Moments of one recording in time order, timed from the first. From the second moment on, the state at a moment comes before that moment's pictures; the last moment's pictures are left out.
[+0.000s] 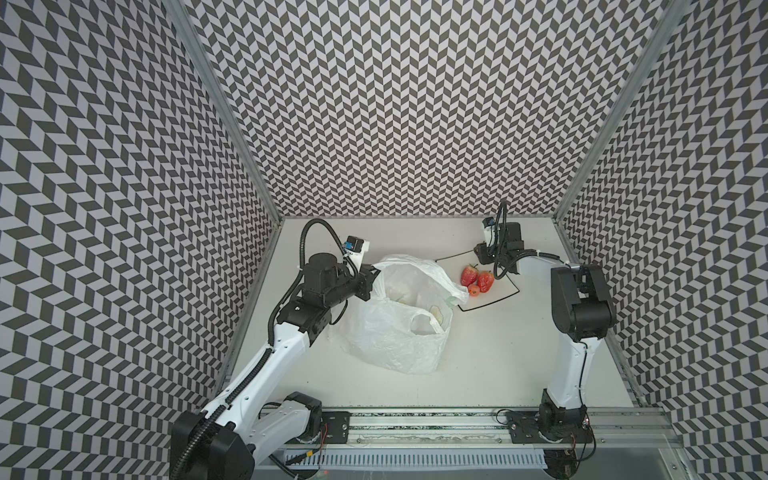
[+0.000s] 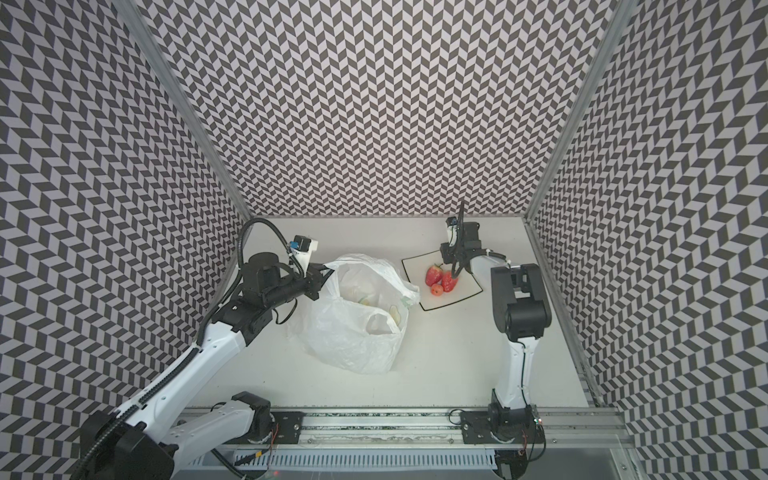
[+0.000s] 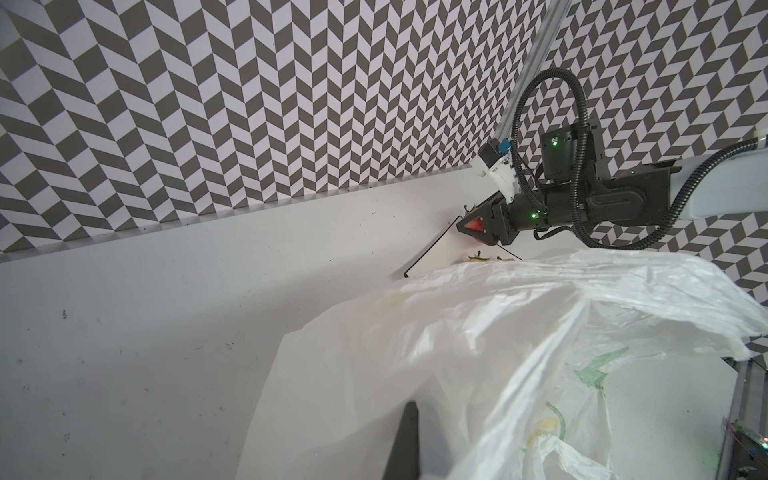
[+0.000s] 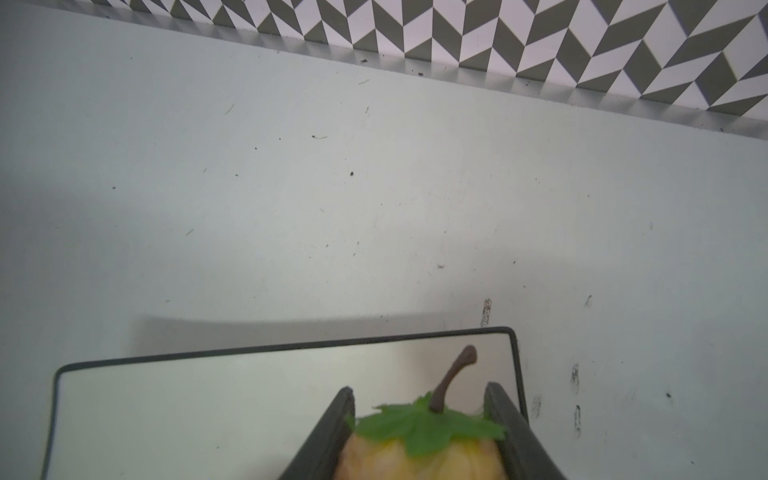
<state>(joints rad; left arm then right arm) -0.34 1.06 0.82 -0.12 0.39 -0.10 0.11 2.04 1.33 -0.02 -0.15 -0.09</state>
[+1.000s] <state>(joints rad) -0.34 1.08 0.84 -0.12 0.42 -0.10 0.13 1.45 1.16 -0.01 -0.37 0.00</state>
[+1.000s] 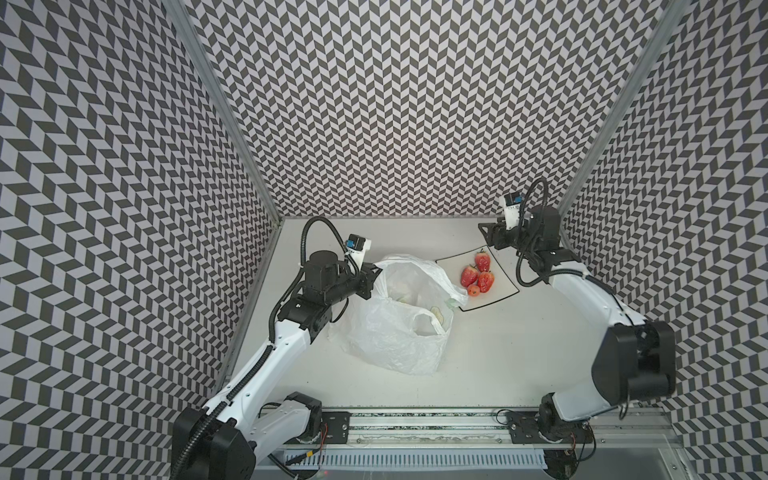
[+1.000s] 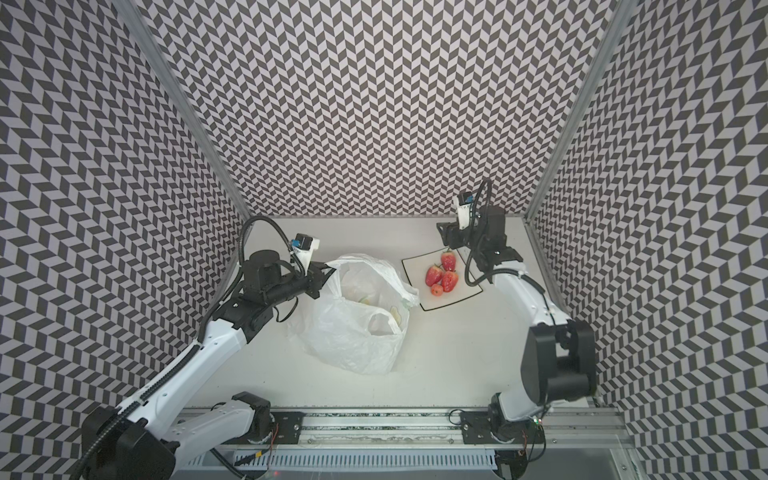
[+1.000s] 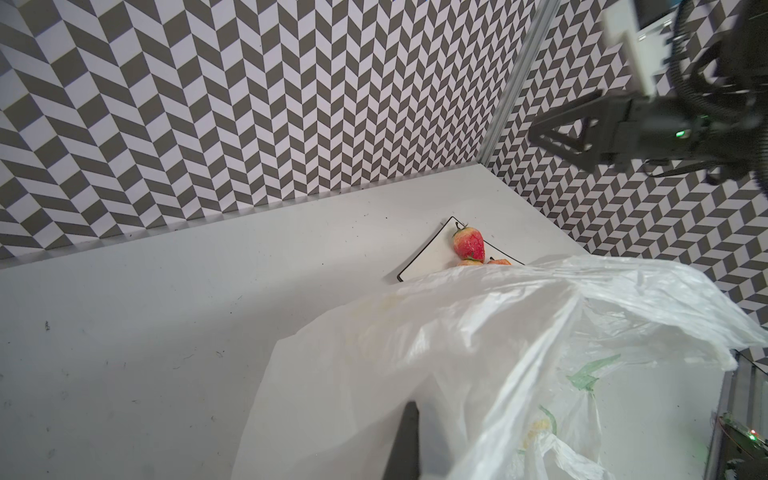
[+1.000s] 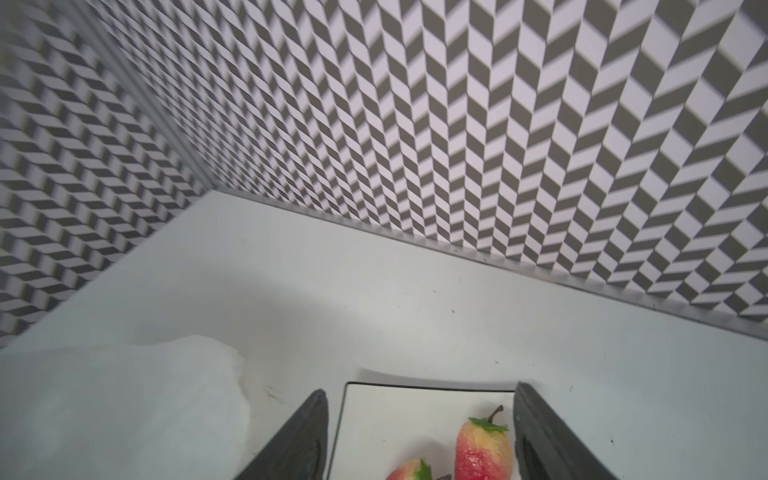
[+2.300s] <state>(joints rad) -0.32 1.20 0.98 -0.12 0.40 -0.03 0.74 1.38 1.21 -0.34 -0.21 -0.11</state>
